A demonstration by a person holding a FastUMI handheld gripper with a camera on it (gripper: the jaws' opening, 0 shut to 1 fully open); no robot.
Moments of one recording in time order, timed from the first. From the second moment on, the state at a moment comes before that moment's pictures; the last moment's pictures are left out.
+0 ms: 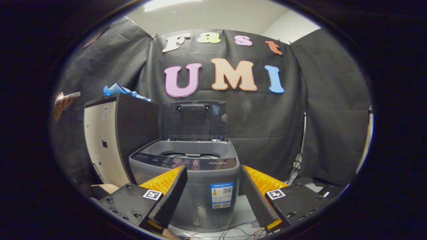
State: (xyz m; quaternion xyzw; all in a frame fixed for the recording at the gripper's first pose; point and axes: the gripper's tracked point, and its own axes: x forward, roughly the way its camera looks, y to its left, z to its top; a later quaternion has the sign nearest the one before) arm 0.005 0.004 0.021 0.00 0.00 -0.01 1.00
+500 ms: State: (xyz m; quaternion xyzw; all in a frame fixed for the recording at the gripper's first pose) arm 0.005 0.004 0.021 0.00 0.00 -0.01 1.00
